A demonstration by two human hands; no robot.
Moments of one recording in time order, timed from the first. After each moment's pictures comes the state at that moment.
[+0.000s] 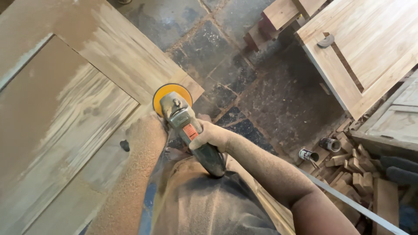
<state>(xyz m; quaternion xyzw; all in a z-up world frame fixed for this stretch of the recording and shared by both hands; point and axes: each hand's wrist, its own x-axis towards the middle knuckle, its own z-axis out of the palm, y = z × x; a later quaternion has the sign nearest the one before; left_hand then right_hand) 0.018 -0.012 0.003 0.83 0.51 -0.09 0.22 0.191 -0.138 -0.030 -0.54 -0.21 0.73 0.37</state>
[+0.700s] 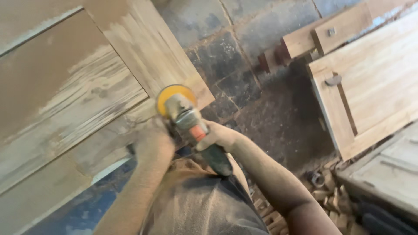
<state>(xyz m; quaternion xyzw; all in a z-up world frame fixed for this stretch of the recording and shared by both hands) 0.011 -0.055 -0.022 0.78 0.58 0.01 0.24 0.224 -0.113 -0.019 -0.50 -0.24 0.78 0.29</state>
